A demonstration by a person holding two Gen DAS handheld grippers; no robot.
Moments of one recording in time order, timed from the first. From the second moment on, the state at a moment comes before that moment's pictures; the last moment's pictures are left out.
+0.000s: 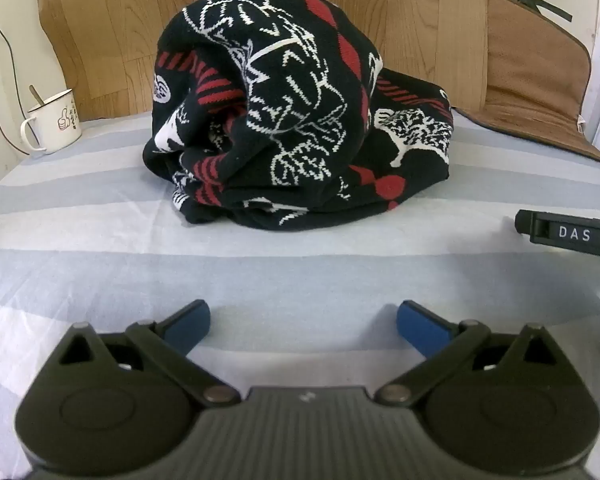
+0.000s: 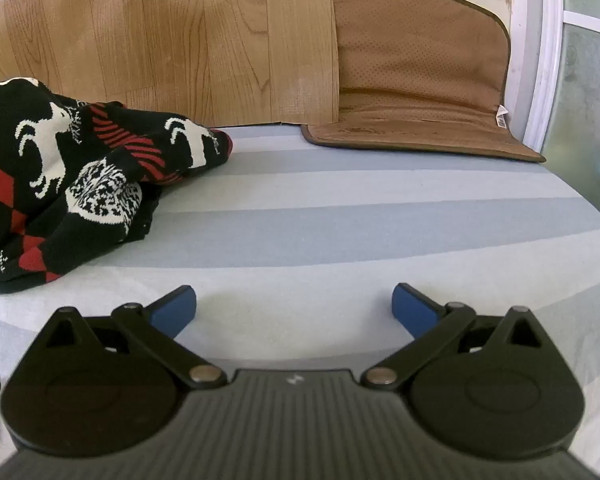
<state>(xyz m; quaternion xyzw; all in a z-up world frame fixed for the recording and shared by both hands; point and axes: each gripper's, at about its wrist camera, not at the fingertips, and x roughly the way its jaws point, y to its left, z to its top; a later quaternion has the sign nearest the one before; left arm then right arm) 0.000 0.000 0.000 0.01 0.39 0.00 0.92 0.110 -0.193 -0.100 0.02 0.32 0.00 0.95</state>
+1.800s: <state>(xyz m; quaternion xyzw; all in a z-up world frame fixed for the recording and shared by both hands) -0.013 0.013 0.005 0.01 0.37 -0.05 0.93 0.111 -0.207 -0.101 0.02 0.33 0.06 0.94</state>
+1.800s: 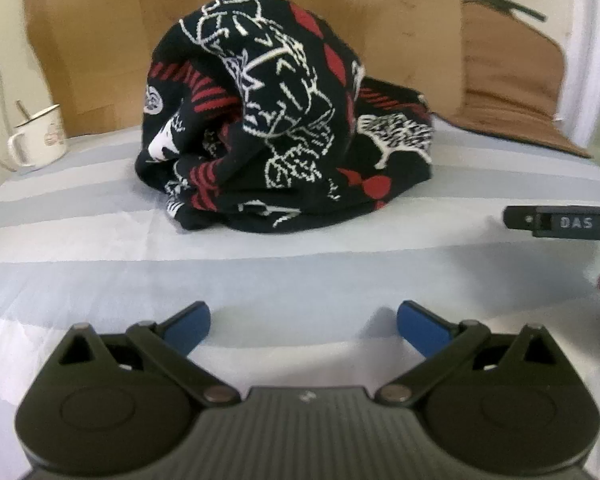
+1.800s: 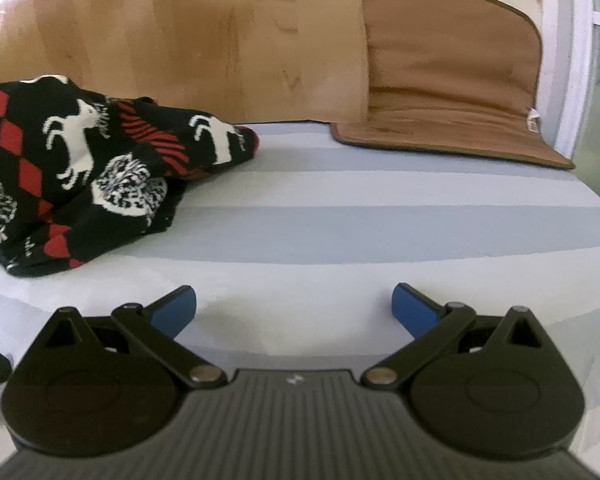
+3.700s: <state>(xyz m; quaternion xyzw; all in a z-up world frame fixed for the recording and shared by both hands) 0.033 0.110 0.084 -0.06 0.32 -0.15 0.93 0.100 -0.260 -0.065 0.14 0.31 0.27 0.90</state>
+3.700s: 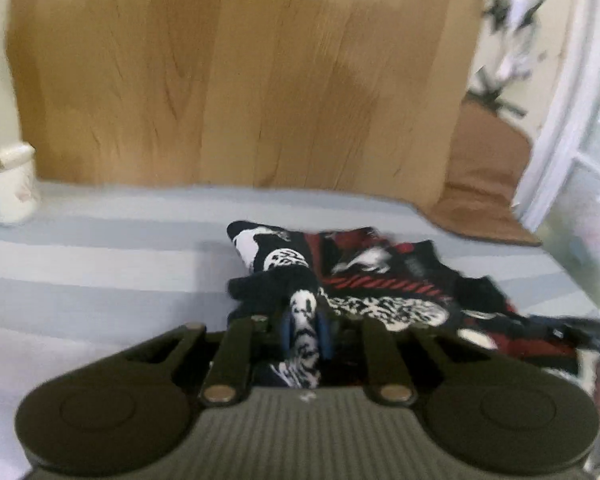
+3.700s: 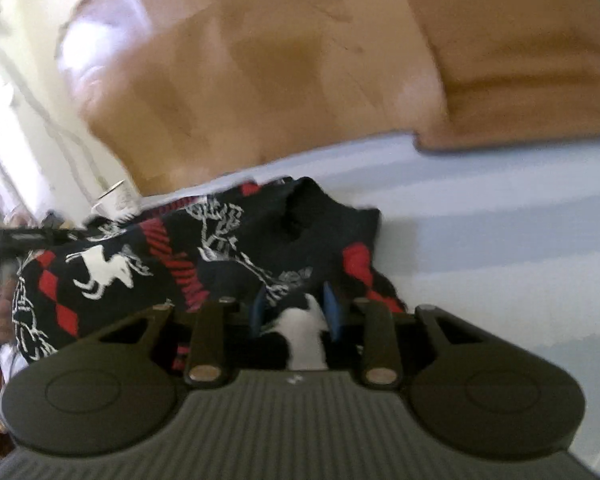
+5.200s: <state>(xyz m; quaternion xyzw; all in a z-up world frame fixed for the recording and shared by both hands) 0.025 0.019 0.184 0.15 0.17 -0.24 0.94 0.053 -0.210 0.081 -0.11 0.00 0.26 0.96</state>
